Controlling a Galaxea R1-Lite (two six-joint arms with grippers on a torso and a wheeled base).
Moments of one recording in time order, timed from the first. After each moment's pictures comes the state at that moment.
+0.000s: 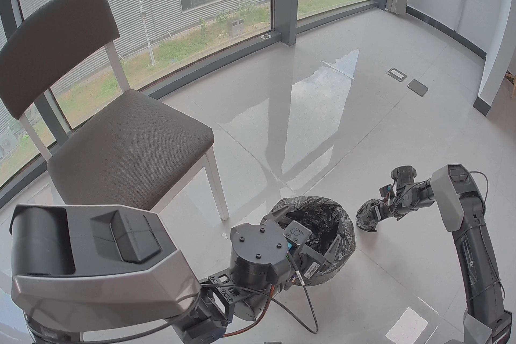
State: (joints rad) left arm -0.95 2.21 -0.75 -1.30 0.28 0.18; right arm -0.07 2.98 -2.00 0.01 0.19 -0.29
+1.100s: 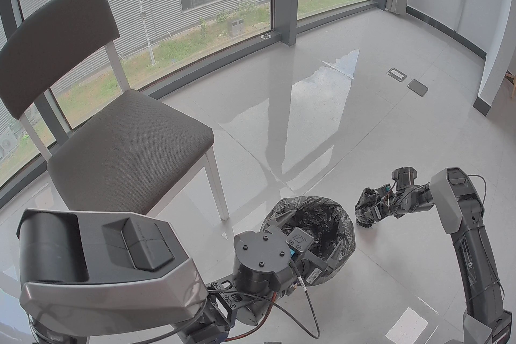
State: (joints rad) left arm -0.96 2.24 -0.74 -1.33 0.28 0.18; right arm -0.08 2.97 -1.97 -0.13 0.20 -0.40
